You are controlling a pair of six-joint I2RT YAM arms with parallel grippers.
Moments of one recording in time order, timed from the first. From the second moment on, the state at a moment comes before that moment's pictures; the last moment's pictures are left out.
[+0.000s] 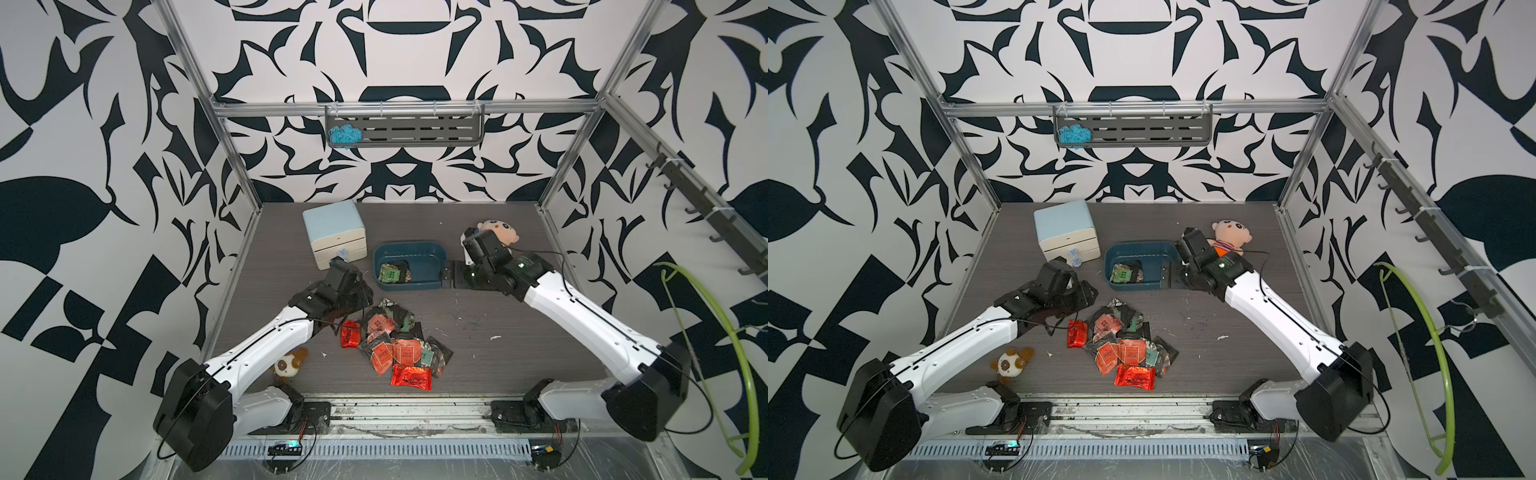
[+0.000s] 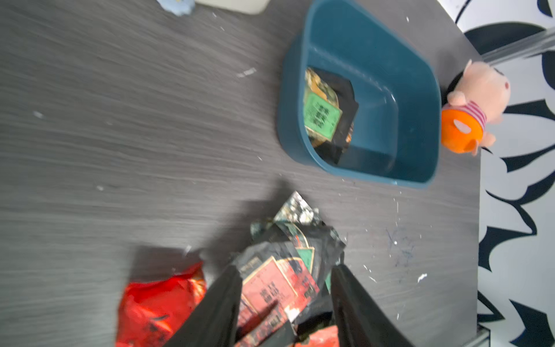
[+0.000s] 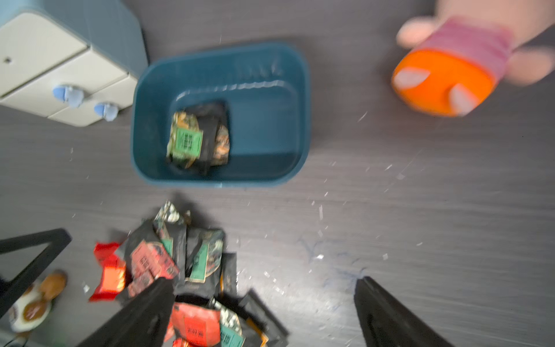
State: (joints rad) left arm -0.66 1.19 0.77 -0.42 0.01 -0.88; right arm 0.58 1.28 1.13 -0.82 0.00 0.60
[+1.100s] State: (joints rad) left arm -1.11 1.36 0.60 -0.20 -0.11 -1.24; right arm 0.90 1.29 0.58 -0.25 -0.22 0.94
